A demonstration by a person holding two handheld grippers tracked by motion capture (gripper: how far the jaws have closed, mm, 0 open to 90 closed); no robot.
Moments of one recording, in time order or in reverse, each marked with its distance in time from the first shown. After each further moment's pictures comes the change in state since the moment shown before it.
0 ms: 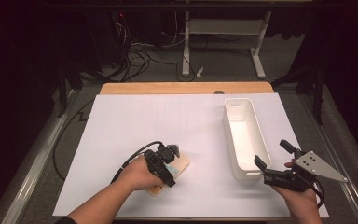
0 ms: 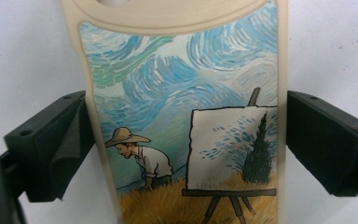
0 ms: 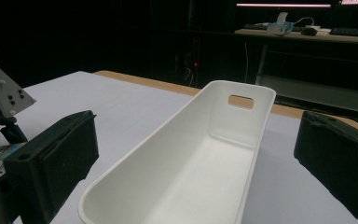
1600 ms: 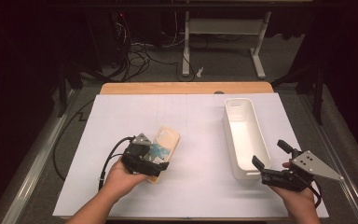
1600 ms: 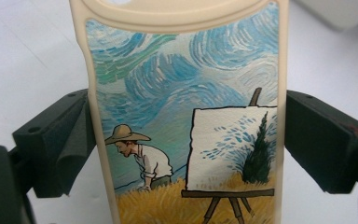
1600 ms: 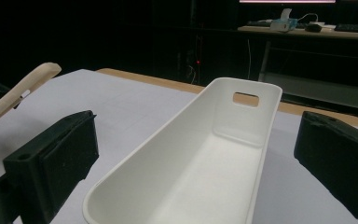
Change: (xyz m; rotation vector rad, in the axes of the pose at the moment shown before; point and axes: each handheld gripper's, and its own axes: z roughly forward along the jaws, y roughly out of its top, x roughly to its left) left arm 0.028 -0.070 -0.035 -0.688 -0.110 -0.133; right arm 0.003 -0.001 0.004 0.010 0.007 0.002
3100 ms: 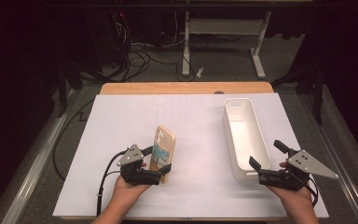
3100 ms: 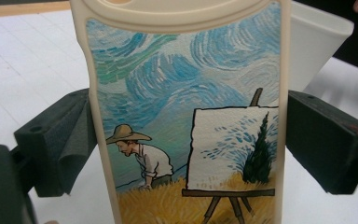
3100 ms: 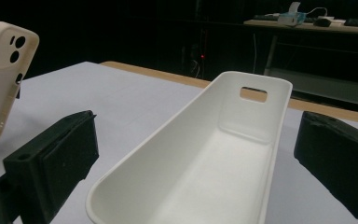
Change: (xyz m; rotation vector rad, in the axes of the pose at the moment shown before) left arm -0.007 -0.041 0.013 -0.386 -0.072 0.074; right arm 0.002 -0.002 0.006 0.029 0.024 -0.013
